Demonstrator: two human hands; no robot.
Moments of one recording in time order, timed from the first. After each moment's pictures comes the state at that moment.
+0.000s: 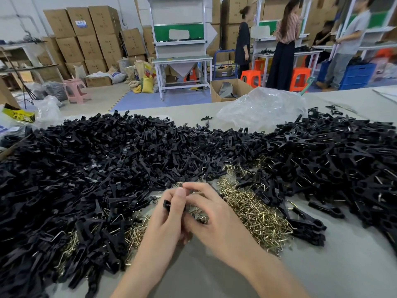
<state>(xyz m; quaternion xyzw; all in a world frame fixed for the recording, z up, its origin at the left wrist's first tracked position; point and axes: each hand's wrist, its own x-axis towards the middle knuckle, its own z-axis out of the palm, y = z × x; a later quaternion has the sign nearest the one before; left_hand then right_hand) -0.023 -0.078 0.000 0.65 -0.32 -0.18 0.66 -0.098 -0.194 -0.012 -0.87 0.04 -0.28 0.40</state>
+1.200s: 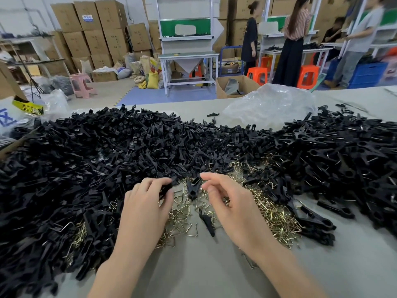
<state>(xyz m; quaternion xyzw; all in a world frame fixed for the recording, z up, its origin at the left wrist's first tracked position) 0.030 -0.057 -0.009 0.87 -0.37 0.18 0.27 -0.102 -0.208 -0.006 -0.83 0.11 -0.33 0.42</state>
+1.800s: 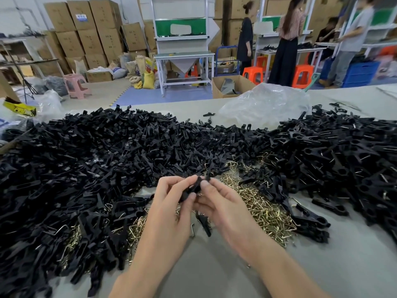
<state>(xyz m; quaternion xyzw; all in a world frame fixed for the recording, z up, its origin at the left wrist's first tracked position) -0.011 -0.079 -0.009 0.73 -0.45 0.14 0.49 -0.088 -0.199 -0.006 -0.51 0.10 -0.21 0.83</state>
